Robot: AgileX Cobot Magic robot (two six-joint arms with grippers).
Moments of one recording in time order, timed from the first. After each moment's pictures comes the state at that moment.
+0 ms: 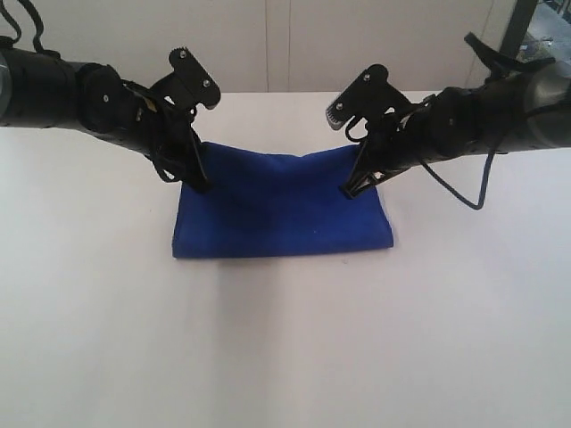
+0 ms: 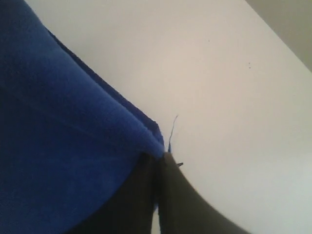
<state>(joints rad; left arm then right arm) -0.44 1.88 -1.25 -0.15 0.21 0.73 0.34 1.91 -1.15 0.16 0.06 -0.68</state>
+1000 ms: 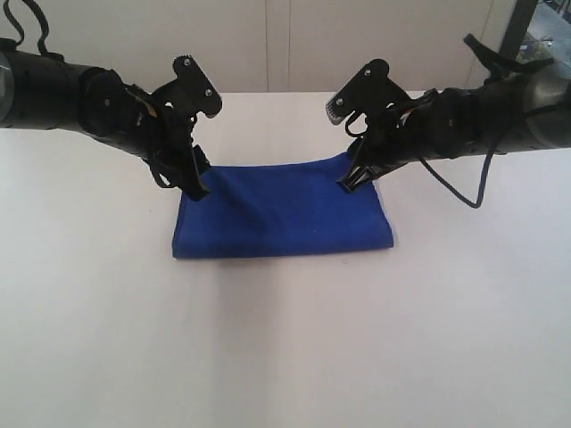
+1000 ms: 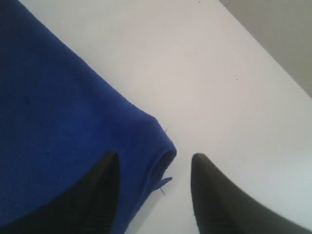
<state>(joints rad) -0.44 1.88 -1.25 -0.10 0.24 0.73 0.34 1.91 -1.15 0.16 0.01 -0.68</state>
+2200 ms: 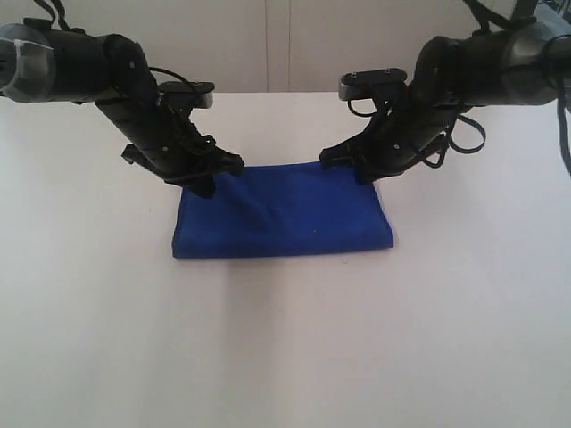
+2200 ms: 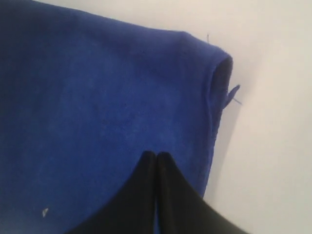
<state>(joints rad) -0.42 2.04 -1.52 -0.31 0.73 0.17 0.32 2.01 -1.41 0.20 0.58 -0.12</state>
